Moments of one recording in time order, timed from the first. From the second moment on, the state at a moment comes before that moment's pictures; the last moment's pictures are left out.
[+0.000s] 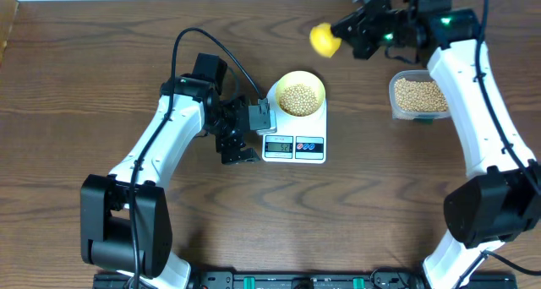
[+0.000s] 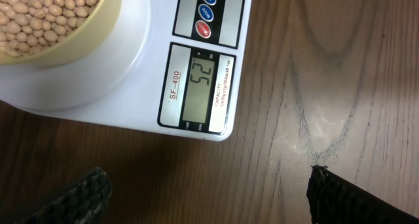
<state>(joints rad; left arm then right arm) -0.21 1.73 1.25 -0.98 0.52 1.24 0.20 1.89 1.86 -0.82 -0.66 -0.34</state>
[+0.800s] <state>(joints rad) -0.21 1.73 1.25 -0.98 0.52 1.24 0.33 1.94 1.79 -0.87 -0.52 -0.65</state>
